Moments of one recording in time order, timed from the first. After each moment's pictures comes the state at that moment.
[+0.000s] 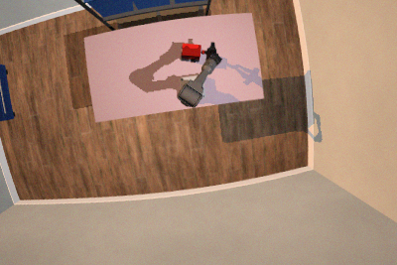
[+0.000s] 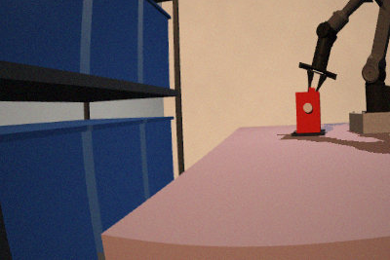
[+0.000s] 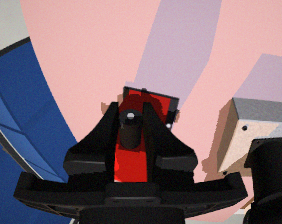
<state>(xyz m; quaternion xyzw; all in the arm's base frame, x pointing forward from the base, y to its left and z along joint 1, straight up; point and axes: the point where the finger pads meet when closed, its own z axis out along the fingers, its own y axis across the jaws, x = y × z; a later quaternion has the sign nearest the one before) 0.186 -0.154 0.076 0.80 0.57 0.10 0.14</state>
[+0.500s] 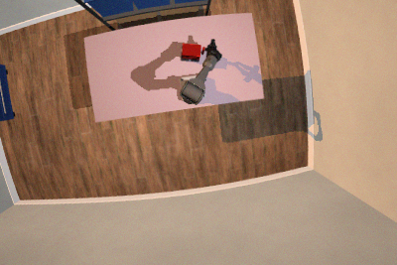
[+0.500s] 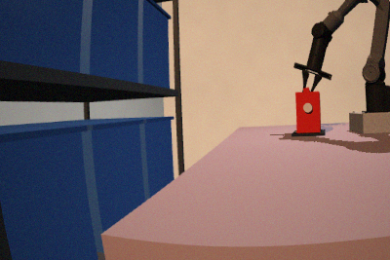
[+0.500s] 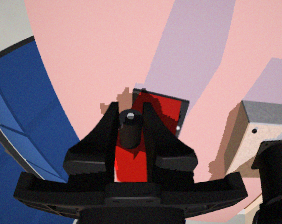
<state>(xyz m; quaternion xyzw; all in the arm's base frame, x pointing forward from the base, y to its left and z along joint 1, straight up) 0.203 -0.161 0.075 0.80 0.57 0.10 0.14</state>
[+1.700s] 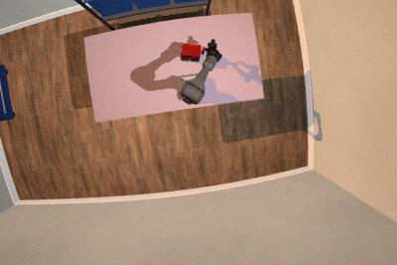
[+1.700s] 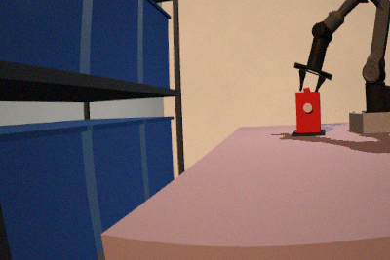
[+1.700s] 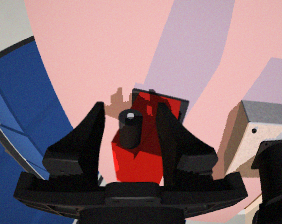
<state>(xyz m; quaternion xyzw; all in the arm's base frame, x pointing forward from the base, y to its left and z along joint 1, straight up) 0.202 -0.160 0.076 0.81 0.57 0.10 0.14</state>
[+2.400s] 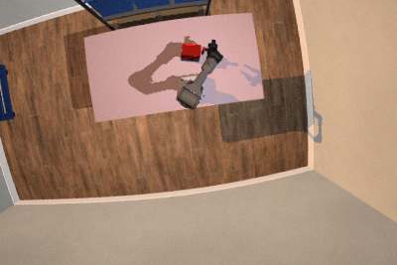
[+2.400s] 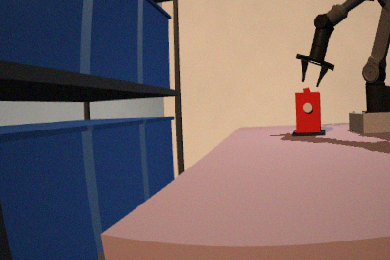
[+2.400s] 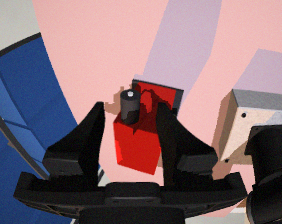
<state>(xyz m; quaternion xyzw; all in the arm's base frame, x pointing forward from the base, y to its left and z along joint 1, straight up) 0.191 -0.156 0.108 0.80 0.57 0.10 0.14</state>
